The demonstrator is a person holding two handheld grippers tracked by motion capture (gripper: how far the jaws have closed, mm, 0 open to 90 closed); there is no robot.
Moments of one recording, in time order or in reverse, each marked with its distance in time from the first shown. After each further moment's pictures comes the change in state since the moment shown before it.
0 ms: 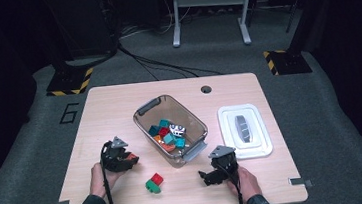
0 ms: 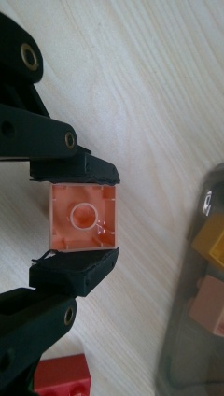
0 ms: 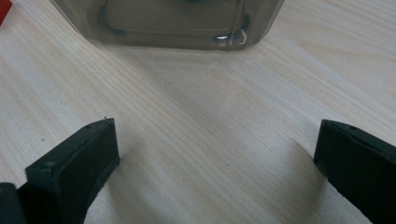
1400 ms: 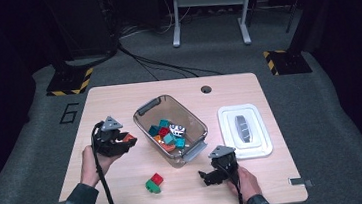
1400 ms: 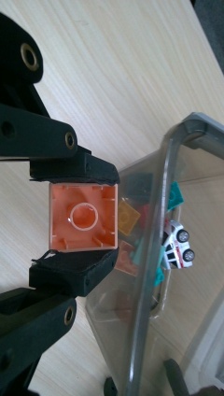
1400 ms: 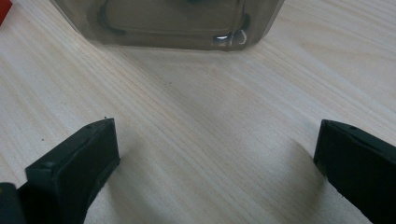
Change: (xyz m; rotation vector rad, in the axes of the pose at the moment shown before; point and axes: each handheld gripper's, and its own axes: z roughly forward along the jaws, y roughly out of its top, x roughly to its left) left arm -0.013 0.068 -0.074 -0.110 0.013 0.080; right arm 0.001 0.000 0.000 -0.005 -0.004 0.017
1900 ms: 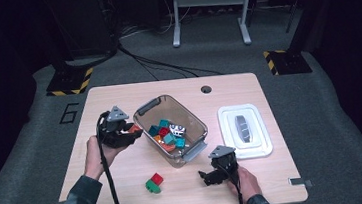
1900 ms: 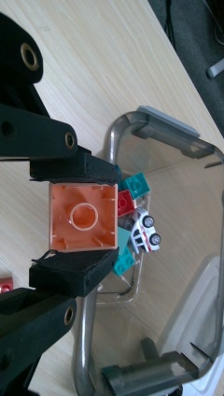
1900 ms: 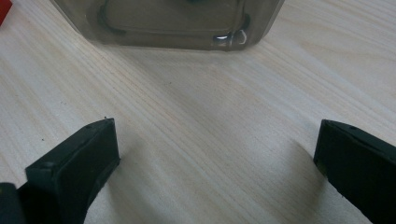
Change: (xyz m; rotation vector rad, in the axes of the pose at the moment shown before) left arm -0.013 0.036 -0.006 -0.031 -0.013 0.049; right arm 0.000 0.000 0.000 0.000 0.000 0.000
